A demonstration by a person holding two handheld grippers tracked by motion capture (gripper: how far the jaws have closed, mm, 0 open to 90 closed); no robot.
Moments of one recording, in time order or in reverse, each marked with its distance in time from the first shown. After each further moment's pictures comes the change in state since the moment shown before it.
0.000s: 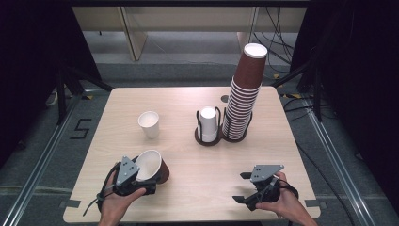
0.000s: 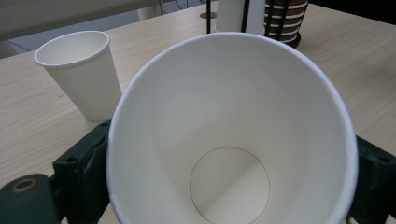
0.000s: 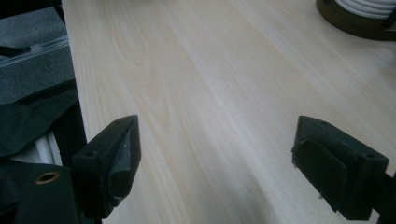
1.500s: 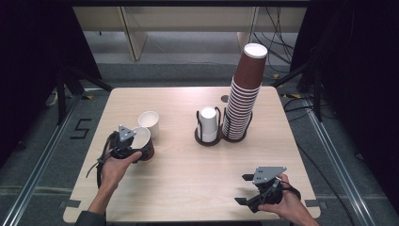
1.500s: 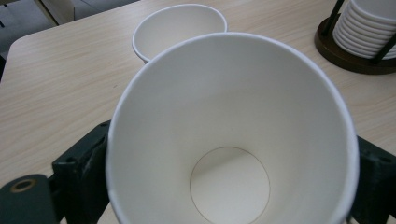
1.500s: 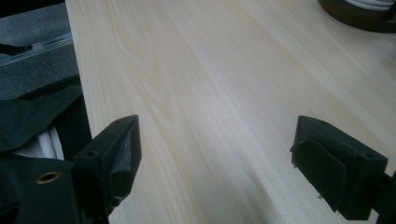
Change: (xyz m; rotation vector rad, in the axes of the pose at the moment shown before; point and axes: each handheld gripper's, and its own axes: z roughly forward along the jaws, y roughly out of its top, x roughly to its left) left arm 0.072 0.034 0.060 0.218 0.193 -0.048; right arm 0.001 -0.006 -0.004 0.000 0.000 0.000
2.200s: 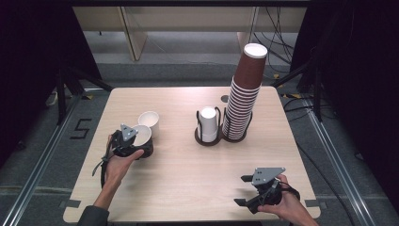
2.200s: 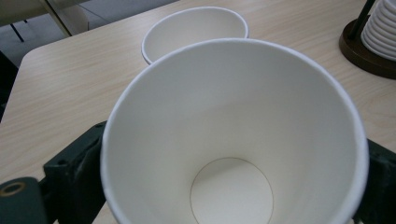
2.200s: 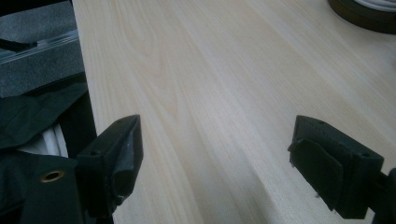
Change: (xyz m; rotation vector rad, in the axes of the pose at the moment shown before) left arm 0.004 -0.006 0.020 -0.075 0.039 0.008; right arm 0.002 0.000 0.002 0.005 0.022 -0.009
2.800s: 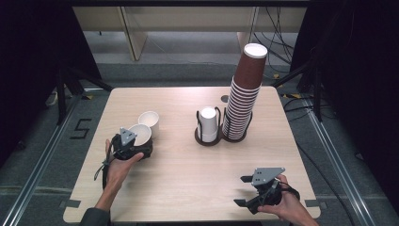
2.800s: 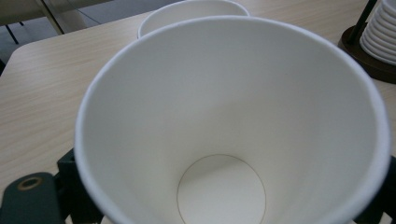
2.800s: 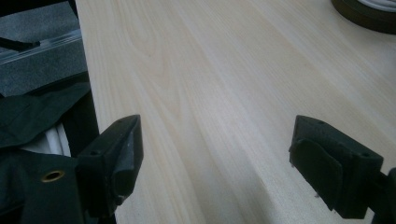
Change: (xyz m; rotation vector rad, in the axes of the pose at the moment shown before) left arm 0.001 -0.015 0.006 -0.026 -0.024 -0.044; right arm 0.000 0.000 0.000 0.000 0.008 -0.007
